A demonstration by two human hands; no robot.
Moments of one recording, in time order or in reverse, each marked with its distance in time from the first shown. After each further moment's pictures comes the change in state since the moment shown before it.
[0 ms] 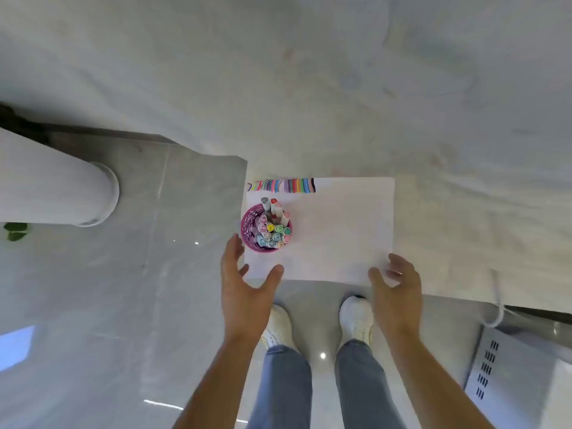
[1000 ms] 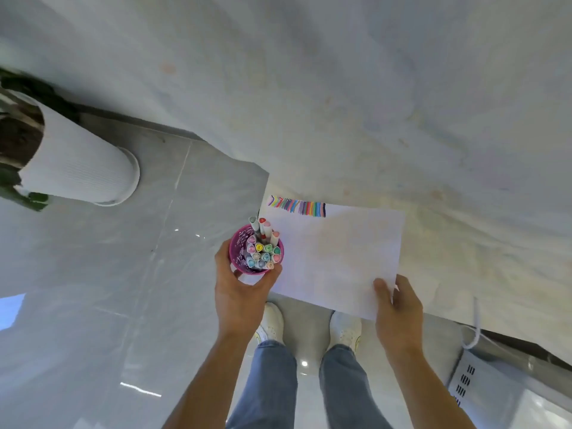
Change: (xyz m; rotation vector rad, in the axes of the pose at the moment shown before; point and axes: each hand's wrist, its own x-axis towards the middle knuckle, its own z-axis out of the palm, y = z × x) left_hand -0.015 0.030 -0.036 -0.115 0.099 0.026; right_hand -0.027 -0.031 -0.029 0.065 -0.182 -0.090
